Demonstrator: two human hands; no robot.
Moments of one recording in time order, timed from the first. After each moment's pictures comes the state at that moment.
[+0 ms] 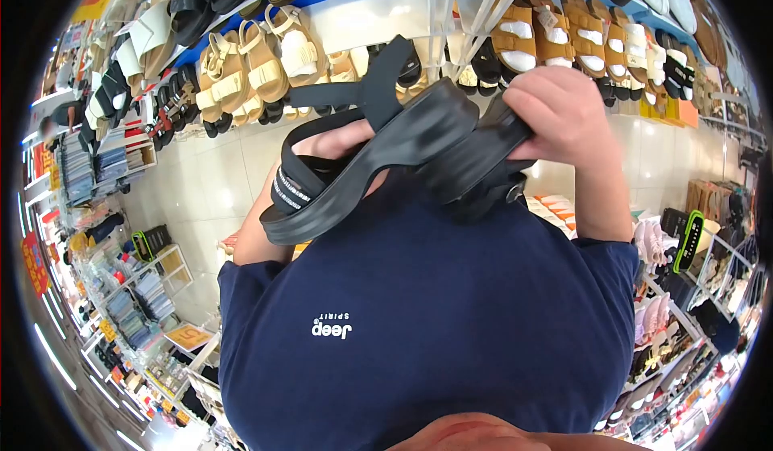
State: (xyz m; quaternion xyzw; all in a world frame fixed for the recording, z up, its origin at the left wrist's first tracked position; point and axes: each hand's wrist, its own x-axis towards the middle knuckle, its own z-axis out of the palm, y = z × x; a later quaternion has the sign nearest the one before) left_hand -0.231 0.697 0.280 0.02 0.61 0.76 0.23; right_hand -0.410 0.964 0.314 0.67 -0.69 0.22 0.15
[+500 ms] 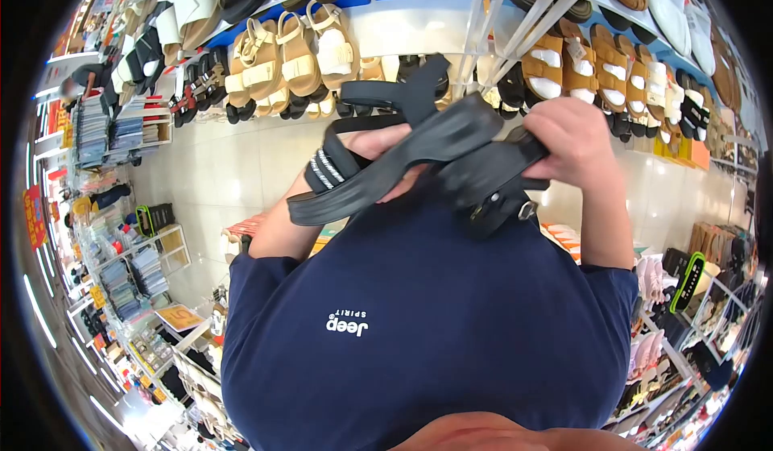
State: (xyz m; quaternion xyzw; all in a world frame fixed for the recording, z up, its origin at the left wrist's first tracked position) left_hand -0.233 0.696 0.258 -0.12 0.34 0.86 0.35; right_hand -0.405 0.956 0.301 0.66 -0.70 0.26 0.09
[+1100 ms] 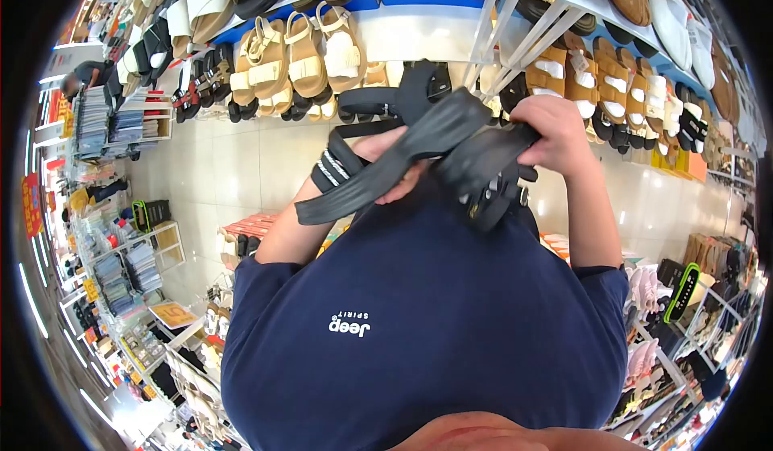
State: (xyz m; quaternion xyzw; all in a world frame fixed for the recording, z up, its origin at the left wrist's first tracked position) left_hand -0.219 0.677 0.216 -0.05 0.24 0.91 0.33; right_hand -0.416 0.939 0.263 0.61 -0.72 0.34 0.00
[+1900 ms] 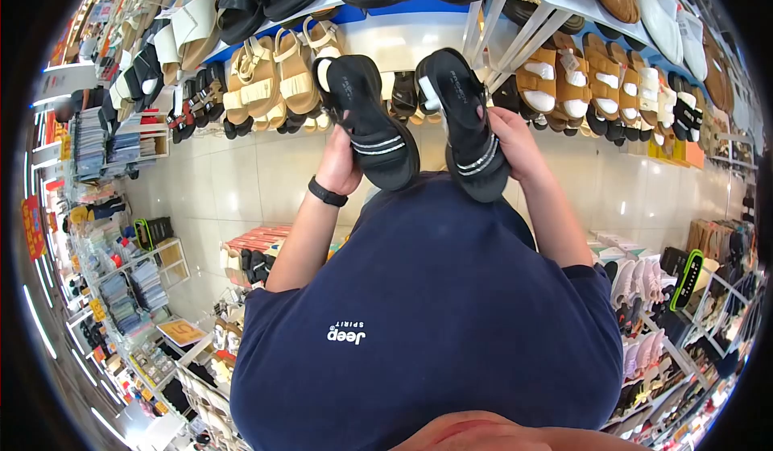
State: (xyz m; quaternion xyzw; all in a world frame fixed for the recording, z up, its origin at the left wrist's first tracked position) left_hand -0.218 0.655 0.177 -0.31 0.36 0.88 -0.04; right_hand -0.386 0.907 0.183 0.03 -0.56 0.71 -0.44
